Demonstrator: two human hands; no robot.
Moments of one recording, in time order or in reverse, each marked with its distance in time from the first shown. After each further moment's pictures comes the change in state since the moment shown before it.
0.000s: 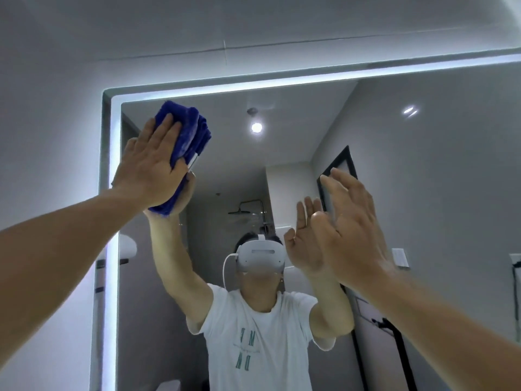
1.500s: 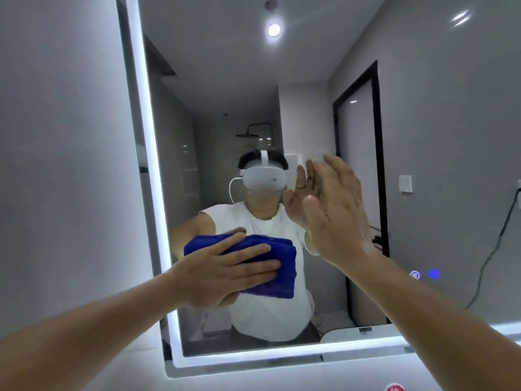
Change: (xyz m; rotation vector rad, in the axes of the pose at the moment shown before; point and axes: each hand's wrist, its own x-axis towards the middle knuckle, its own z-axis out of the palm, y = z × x) left_hand -0.297 0.065 0.071 0.022 -0.140 1.024; right_hand -0.112 -0.028 0.041 0.029 -0.197 0.071
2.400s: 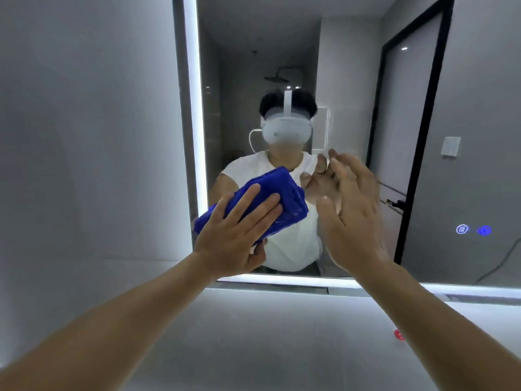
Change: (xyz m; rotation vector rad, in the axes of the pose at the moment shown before) left_hand -0.036 0.099 0.030 -0.128 0.165 -0.686; right_hand -0.090 -0.006 0.048 0.075 -0.112 0.070
